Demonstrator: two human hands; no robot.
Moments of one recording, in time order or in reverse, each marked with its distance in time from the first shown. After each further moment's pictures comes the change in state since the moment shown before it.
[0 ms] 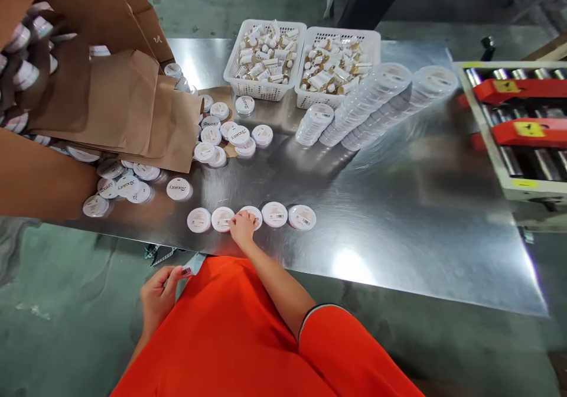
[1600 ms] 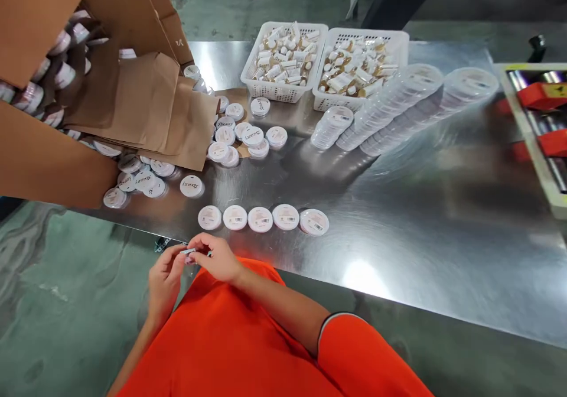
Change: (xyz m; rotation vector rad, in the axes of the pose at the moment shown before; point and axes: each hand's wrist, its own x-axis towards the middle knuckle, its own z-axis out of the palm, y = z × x) left_hand 0.011 0.019 -0.005 -0.245 0.081 -0.016; right_hand -0.104 -0.071 -0.046 1.008 -0.581 -0.467
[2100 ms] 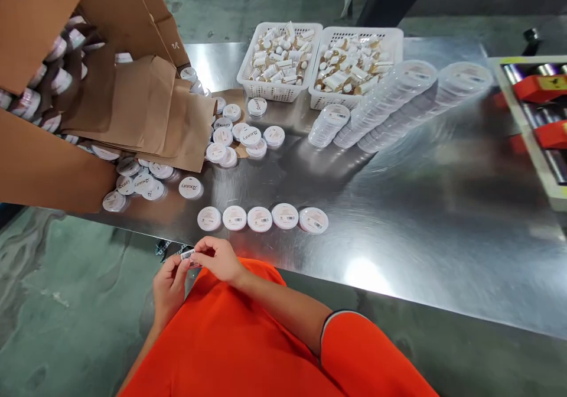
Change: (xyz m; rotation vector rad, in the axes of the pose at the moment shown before) left_hand -0.010 -0.015 0.003 0.132 -0.018 0.018; right_hand -0.001 0.004 0.000 0.088 0.067 0.091
